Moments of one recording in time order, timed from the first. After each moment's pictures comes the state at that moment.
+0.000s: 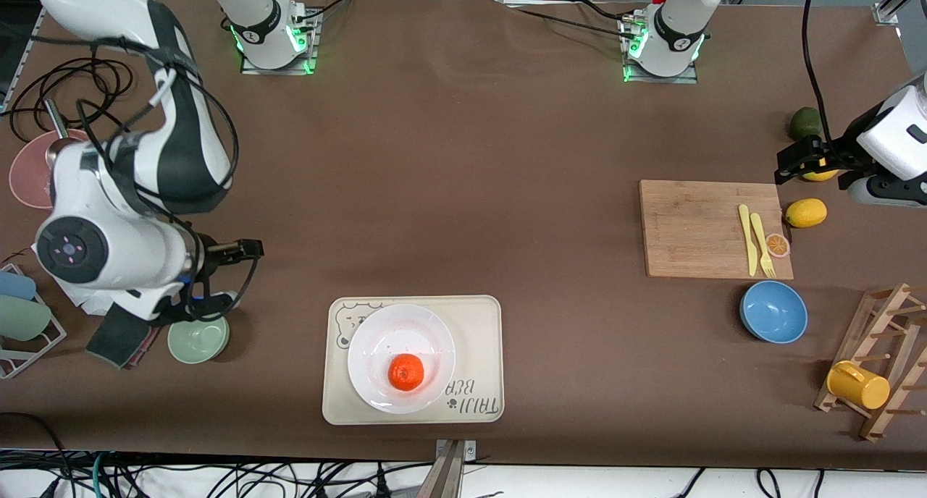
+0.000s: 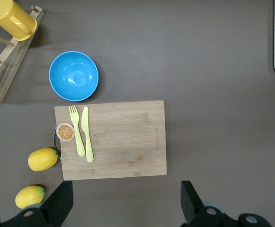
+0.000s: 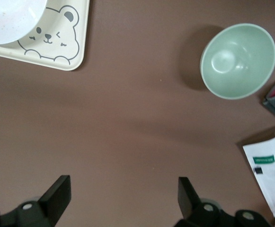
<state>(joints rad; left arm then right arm) 0.06 0.09 -0.08 -1.54 0.00 1.58 0.04 0.23 0.58 -0.07 -1.21 0.02 1.56 -0.05</state>
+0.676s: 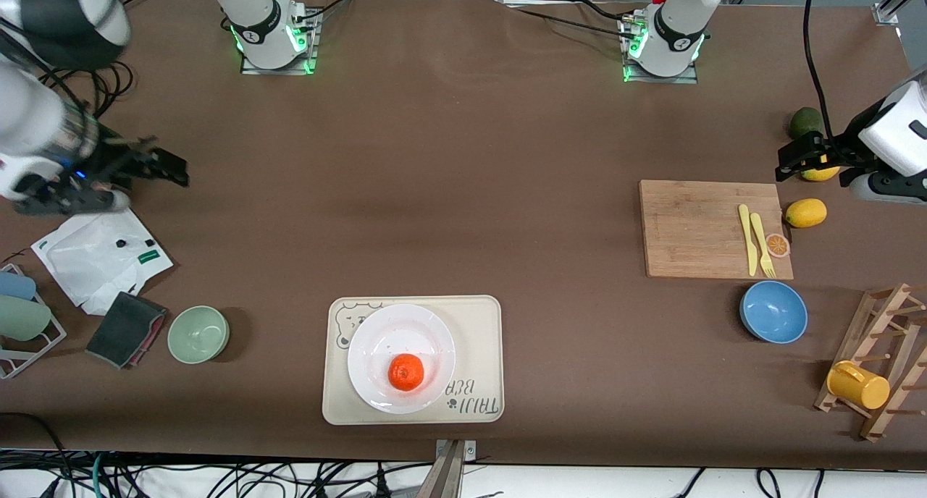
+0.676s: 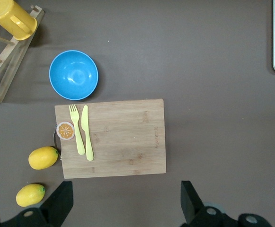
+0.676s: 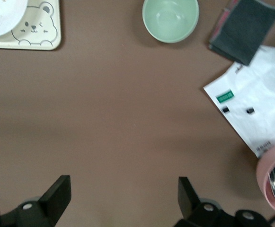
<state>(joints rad) 0.06 0.08 -0.08 -1.53 0.00 1.57 0.04 0.11 0.04 -0.08 -1.71 0.01 1.64 -0.02</state>
